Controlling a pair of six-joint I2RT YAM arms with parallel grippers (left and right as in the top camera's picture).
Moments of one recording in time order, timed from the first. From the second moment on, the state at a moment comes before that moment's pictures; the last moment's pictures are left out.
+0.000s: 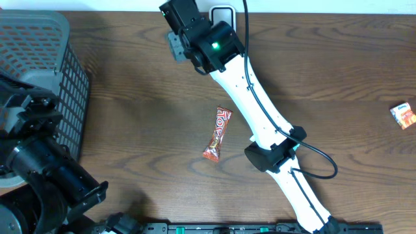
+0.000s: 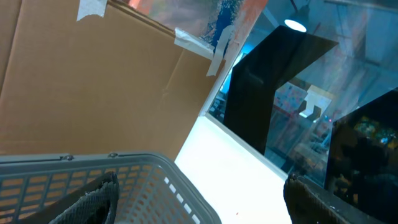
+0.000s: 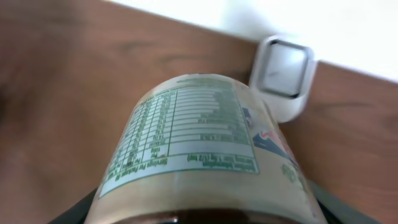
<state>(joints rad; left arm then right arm) -0.54 0.75 1.21 0.11 -1.31 0.05 0.70 2.54 3.03 -1.32 0.35 0.27</state>
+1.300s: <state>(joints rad) -0.54 0.75 1.21 0.10 -1.31 0.01 0.46 2.55 2.29 -0.12 0.43 0.15</state>
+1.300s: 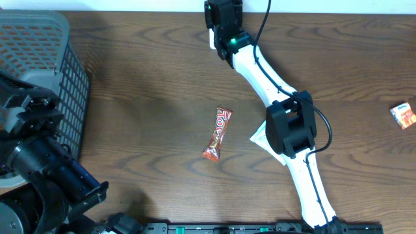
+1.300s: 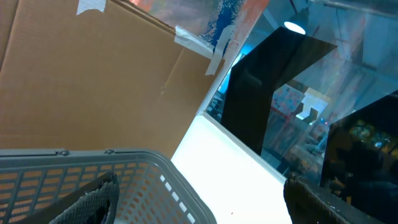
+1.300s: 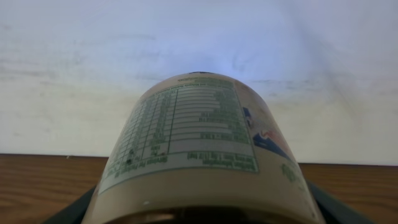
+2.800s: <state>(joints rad) -0.54 0.75 1.21 0.10 -1.31 0.01 -0.05 2.22 2.31 -1.34 0.25 0.40</state>
